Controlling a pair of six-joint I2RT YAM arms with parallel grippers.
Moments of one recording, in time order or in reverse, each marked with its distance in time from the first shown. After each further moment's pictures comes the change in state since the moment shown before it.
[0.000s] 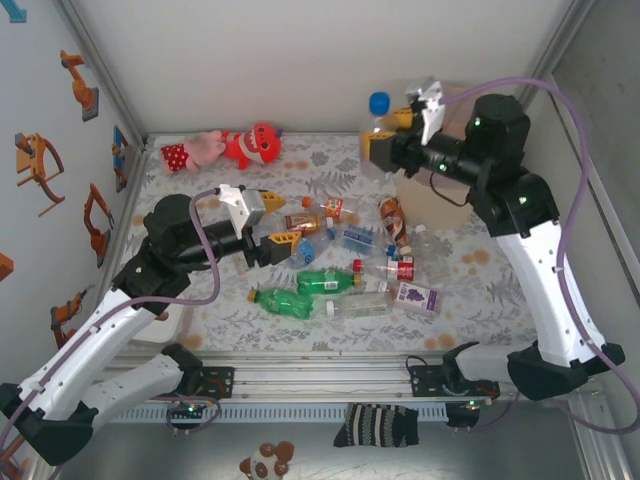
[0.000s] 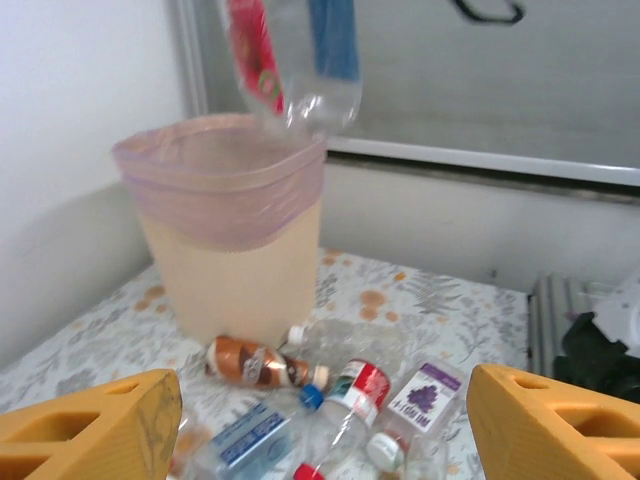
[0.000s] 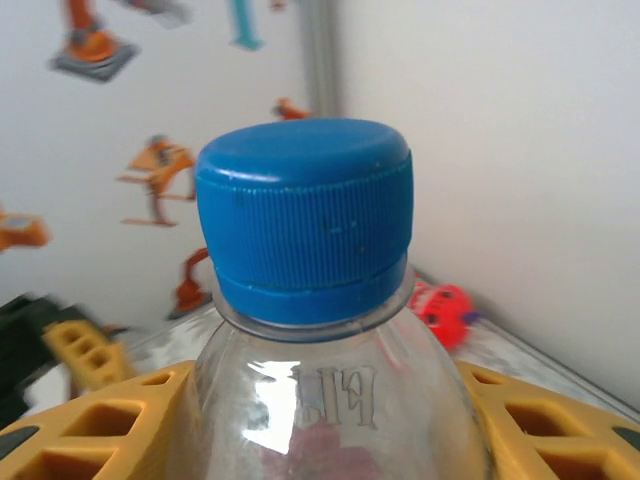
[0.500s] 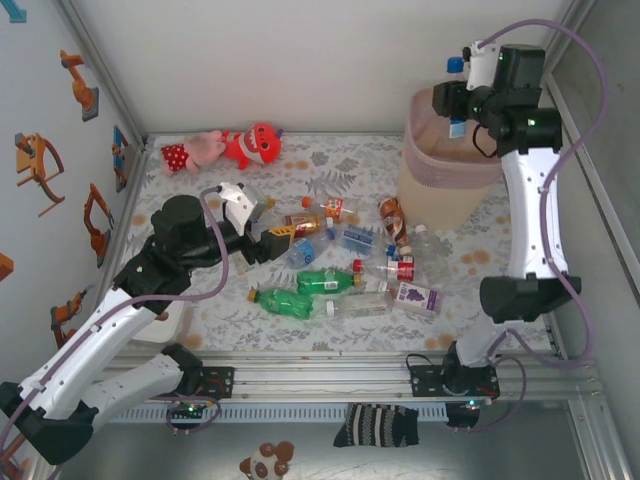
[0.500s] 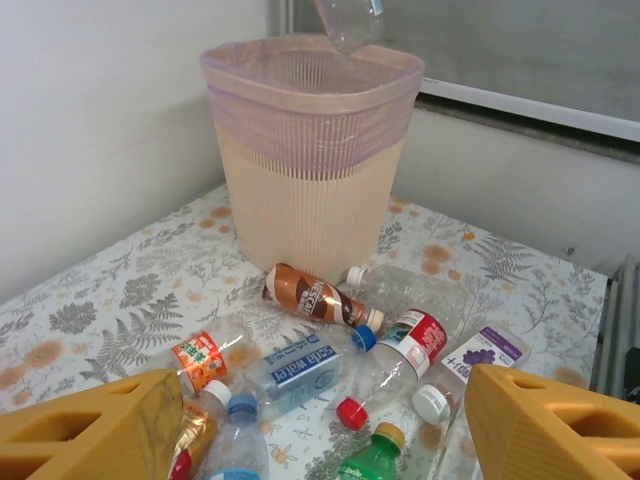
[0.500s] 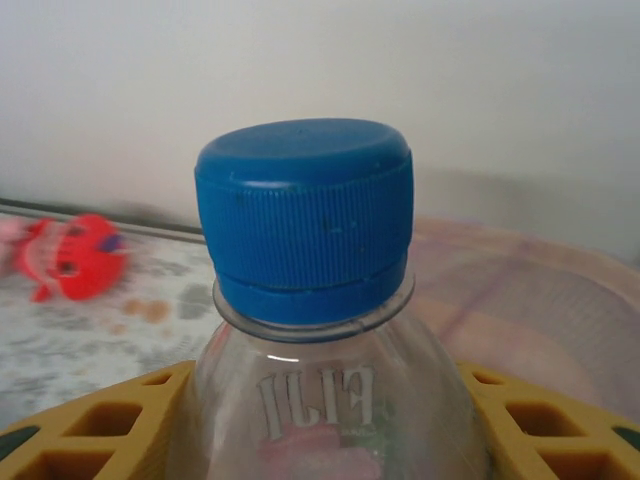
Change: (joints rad) left arm 0.000 0.005 0.000 -0.102 -0.163 -0.038; right arm -0.358 0.459 0.457 -0.328 0.356 -0.058
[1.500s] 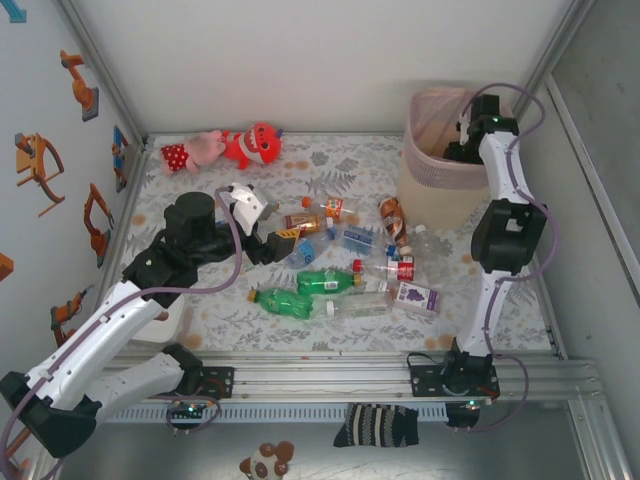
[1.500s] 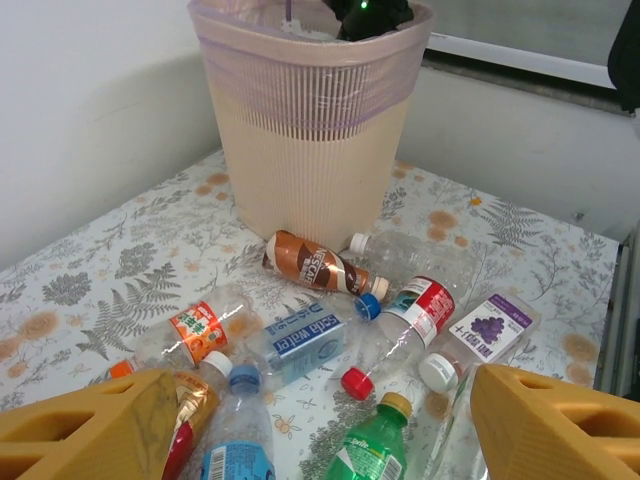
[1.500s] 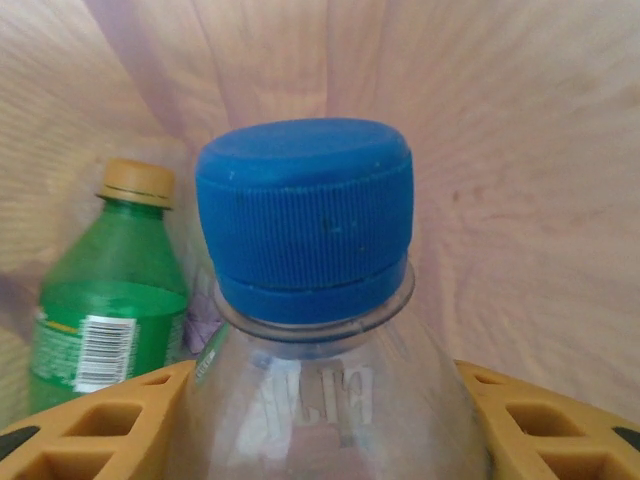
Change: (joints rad) left arm 0.000 0.050 0.000 -0.027 0.000 0.037; right arm -0.135 0.446 -0.119 -0.095 0.179 -0.028
